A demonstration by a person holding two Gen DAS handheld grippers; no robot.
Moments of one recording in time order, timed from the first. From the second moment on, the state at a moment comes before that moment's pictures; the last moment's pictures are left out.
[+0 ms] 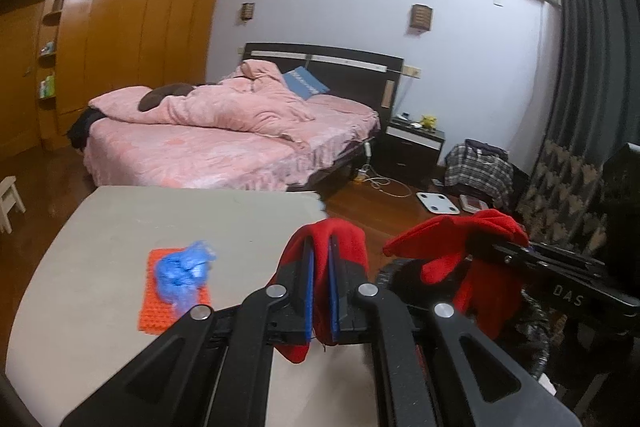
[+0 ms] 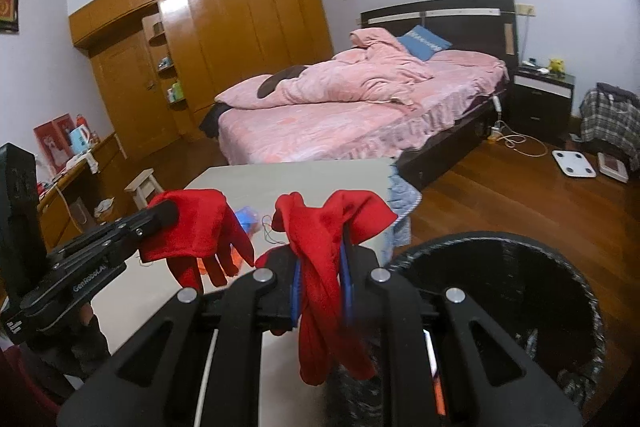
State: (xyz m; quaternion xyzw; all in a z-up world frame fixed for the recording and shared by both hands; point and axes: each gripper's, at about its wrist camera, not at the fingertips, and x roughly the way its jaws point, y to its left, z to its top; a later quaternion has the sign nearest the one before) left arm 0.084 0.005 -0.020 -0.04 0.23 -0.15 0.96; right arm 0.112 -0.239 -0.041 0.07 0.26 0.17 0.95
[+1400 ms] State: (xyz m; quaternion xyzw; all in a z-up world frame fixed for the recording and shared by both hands) left arm 0.095 -0.184 -0.051 0.01 0.27 -0.33 0.90; right arm 0.076 -0.403 -0.102 0.10 0.30 -0.01 0.95
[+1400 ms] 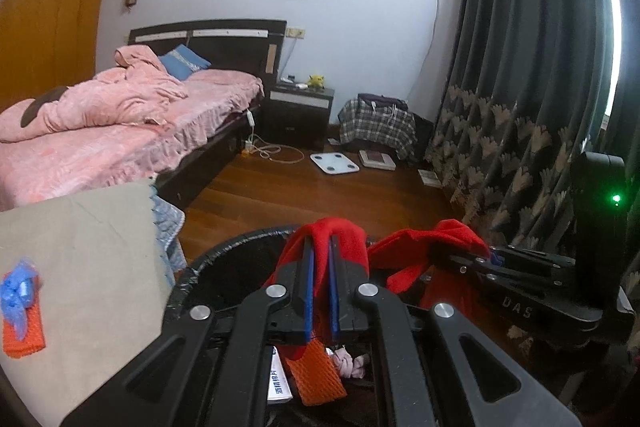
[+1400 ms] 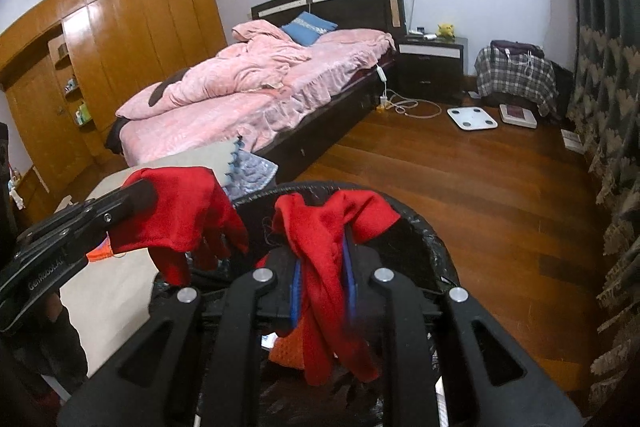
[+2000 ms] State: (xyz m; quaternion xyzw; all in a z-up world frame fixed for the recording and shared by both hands) left arm 0.116 -0.149 -0.082 0.01 0.31 -0.28 0.91; right arm 0.077 -0.394 -0.133 0.07 0.33 -0.05 0.94
